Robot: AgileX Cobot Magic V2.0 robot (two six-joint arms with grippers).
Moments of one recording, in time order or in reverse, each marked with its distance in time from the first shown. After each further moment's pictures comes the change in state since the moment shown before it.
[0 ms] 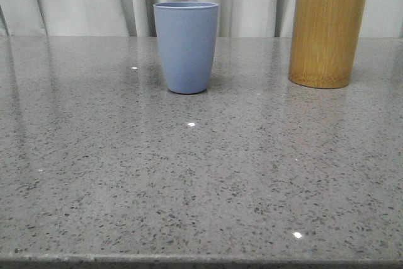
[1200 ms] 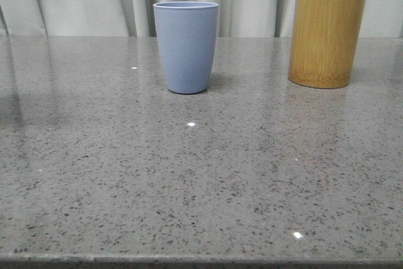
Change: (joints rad) left arm 0.242 -0.633 0.866 0.192 -0.298 -0.162; right arm 0.058 0.202 0.041 0.072 -0.193 -0.004
